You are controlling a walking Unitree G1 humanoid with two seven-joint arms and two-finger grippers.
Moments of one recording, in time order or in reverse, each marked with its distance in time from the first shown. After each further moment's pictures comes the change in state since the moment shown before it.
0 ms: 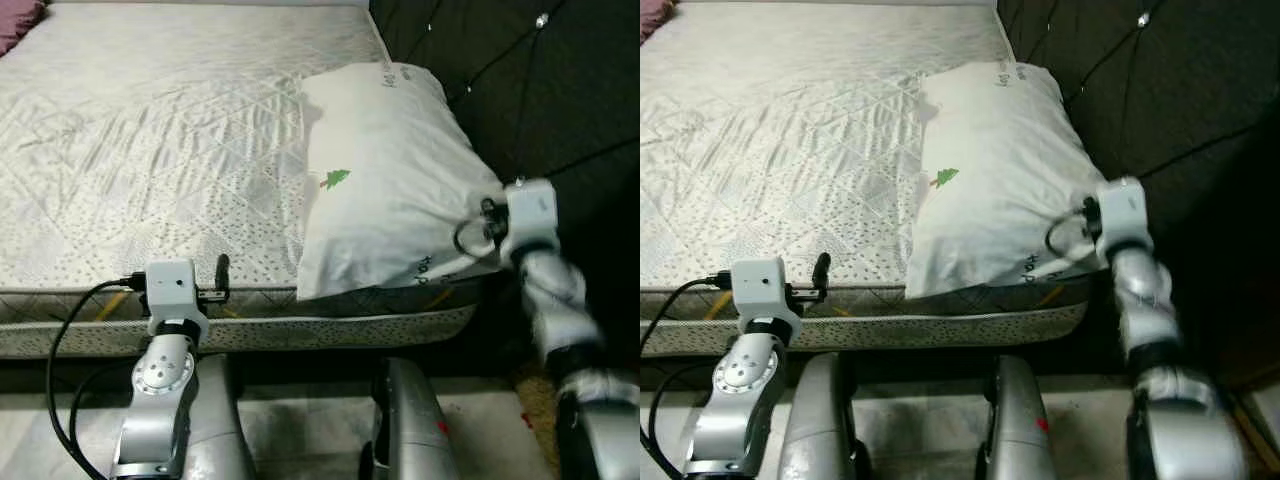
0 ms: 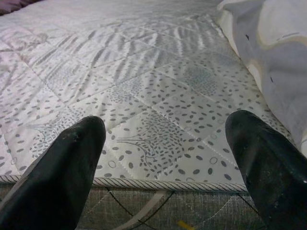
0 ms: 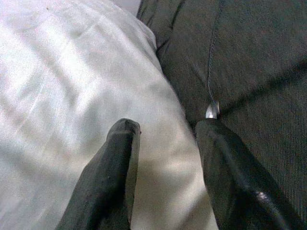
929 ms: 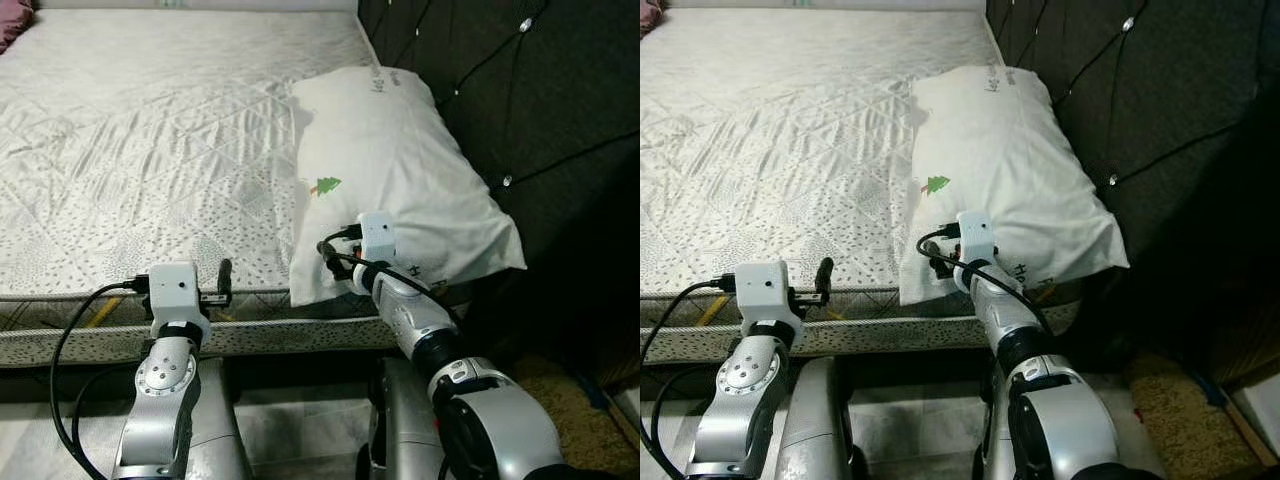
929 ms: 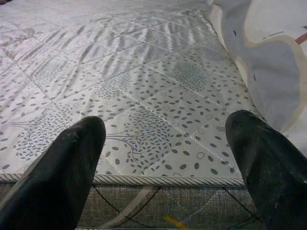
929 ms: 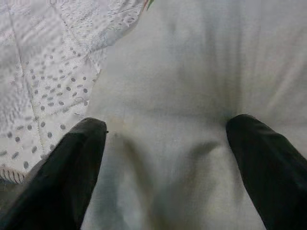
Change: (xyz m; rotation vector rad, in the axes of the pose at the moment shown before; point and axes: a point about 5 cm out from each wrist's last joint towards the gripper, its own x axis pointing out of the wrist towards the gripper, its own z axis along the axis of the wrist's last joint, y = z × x) left arm -0.001 -0.004 -0.003 0.000 0.031 -0.017; right arm 0.001 0.182 0.008 0.397 0.310 0.455
